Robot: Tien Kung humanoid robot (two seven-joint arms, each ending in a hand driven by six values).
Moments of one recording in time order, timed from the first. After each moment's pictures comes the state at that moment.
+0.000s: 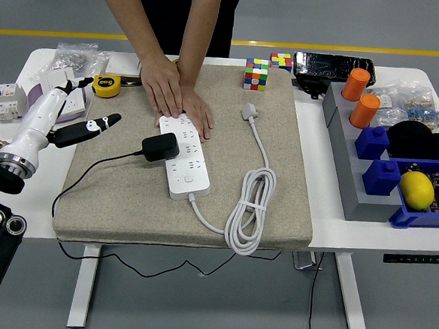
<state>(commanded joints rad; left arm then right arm) -0.13 0.14 -1.47 -1.53 2.08 -0.04 0.13 0.10 -0.13 1.51 0.18 -1.52 0.03 -0.09</state>
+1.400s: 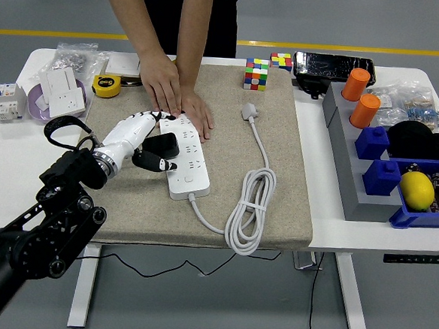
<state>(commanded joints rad) -0.39 0.04 -1.19 -1.14 2.18 -0.02 0.14 0.10 -0.13 1.50 0.18 -1.53 0.03 -0.10</state>
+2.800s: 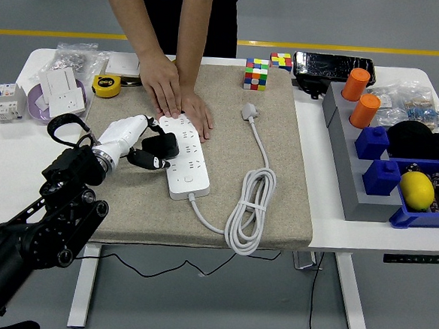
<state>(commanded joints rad) -0.43 0.01 -1.24 -1.02 2.25 -0.01 0.14 0.10 -0.13 1.50 0.18 -1.53 0.03 -0.10</state>
